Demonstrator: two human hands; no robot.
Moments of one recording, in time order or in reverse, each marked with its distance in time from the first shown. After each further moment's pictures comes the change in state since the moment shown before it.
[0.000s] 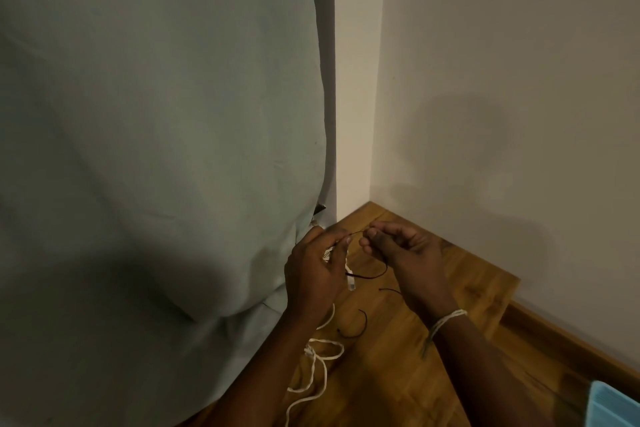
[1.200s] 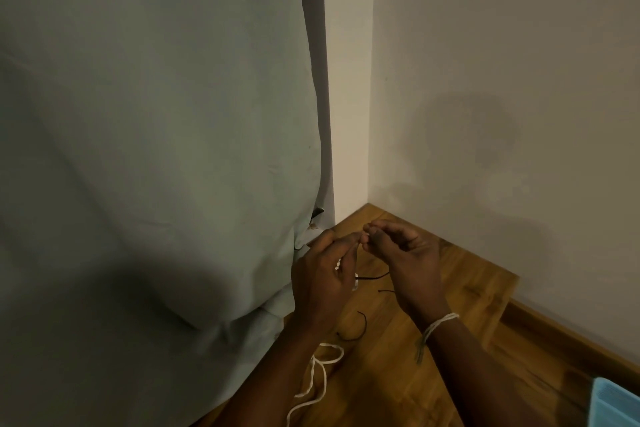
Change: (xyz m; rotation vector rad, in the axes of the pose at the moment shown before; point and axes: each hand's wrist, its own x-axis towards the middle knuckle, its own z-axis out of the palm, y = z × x) left_hand -0.005 0.015 0.011 0.121 -0.006 0.173; right_hand 0.000 0.005 -0.003 0.042 0.062 -0.128
